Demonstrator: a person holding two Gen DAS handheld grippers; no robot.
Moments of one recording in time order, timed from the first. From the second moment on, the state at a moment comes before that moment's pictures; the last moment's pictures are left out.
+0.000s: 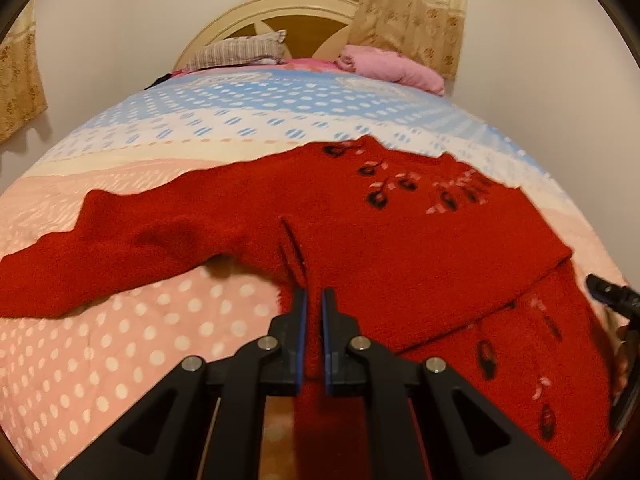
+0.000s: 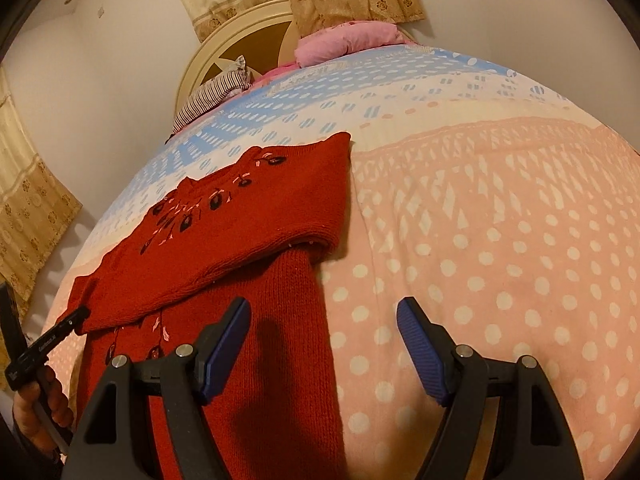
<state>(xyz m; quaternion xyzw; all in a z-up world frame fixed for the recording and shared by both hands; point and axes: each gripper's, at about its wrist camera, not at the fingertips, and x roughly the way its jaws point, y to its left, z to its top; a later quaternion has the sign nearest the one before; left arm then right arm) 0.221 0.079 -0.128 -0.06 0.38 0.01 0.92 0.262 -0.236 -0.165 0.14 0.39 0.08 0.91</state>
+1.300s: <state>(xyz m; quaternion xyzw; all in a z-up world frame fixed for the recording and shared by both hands) 0.186 0.136 -0.129 -0.08 0.37 0.09 0.92 0.296 -0.022 -0.136 -0.10 0.40 0.22 0.88</state>
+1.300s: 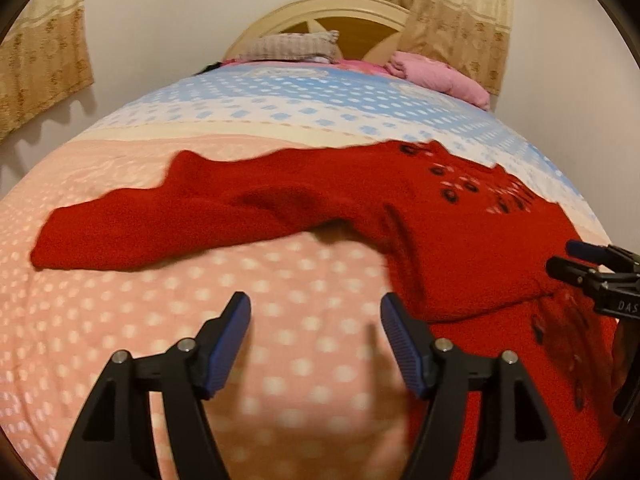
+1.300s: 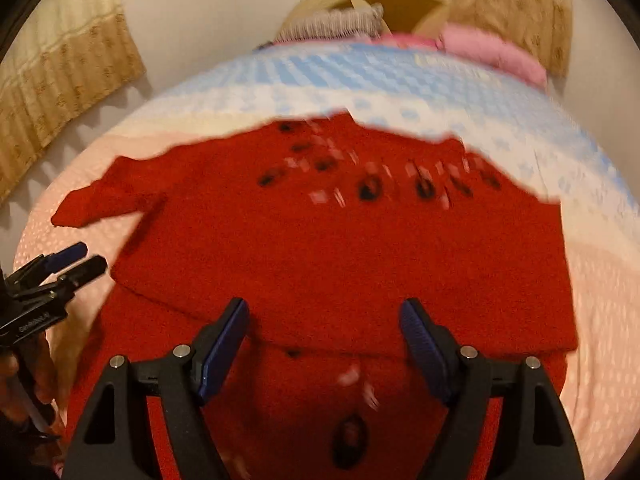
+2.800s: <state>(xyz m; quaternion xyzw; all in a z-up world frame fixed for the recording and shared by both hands) 0.153 0.342 -0.164 -0.52 0.26 0.15 0.80 0.274 0.030 -0.175 -0.13 0.39 0.28 0.87</state>
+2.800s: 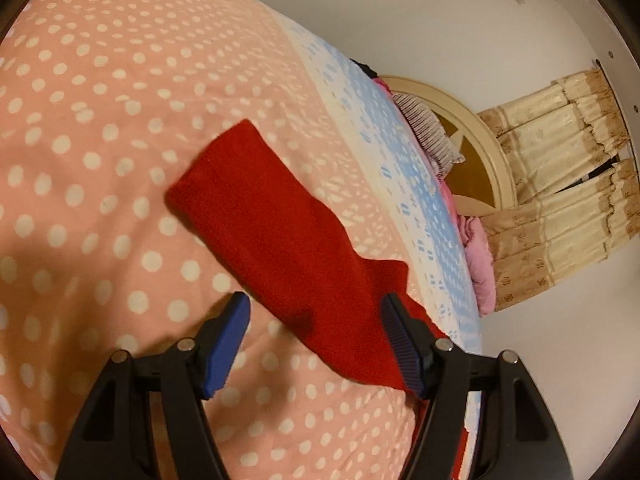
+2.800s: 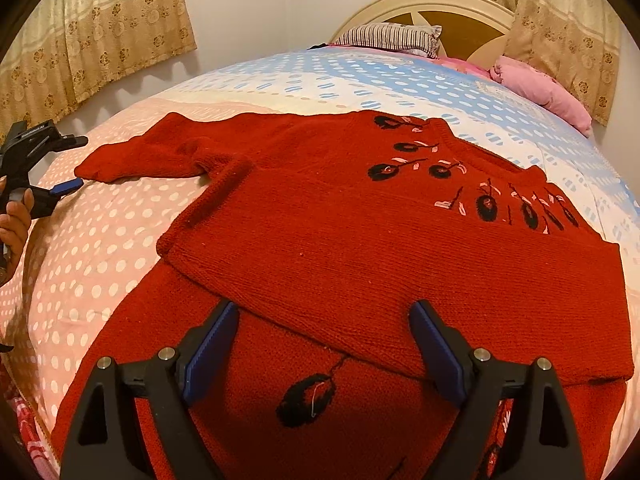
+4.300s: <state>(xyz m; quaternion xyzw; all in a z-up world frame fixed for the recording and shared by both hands) 0.137 0.346 -0.083 -0.43 0.16 0.13 0.88 0.275 0.025 -0.171 -0.11 0.39 0.26 0.88</state>
